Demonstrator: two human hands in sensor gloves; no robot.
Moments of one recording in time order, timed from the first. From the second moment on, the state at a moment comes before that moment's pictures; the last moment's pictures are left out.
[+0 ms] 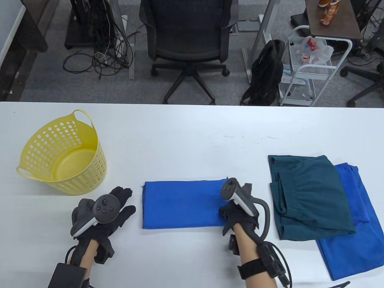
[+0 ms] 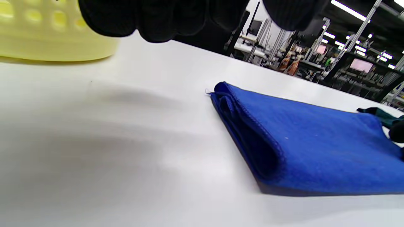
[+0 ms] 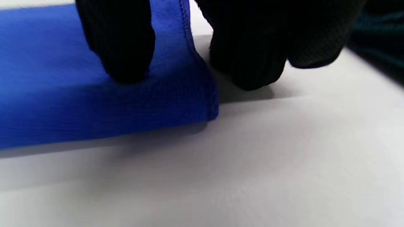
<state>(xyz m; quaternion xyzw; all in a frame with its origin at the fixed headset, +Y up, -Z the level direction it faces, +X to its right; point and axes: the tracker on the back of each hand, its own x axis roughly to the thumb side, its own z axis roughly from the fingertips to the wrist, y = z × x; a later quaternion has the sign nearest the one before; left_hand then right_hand) -0.262 -0.725 -0.184 -0.09 -0.08 0.15 0.98 0.113 -0.766 -0.247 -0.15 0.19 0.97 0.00</state>
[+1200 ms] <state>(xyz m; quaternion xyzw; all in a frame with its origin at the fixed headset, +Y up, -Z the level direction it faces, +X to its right) -0.272 -0.746 -0.172 -0.04 -0.10 0.14 0.98 0.190 -0.725 -0.200 0.04 0.07 0.93 0.37</state>
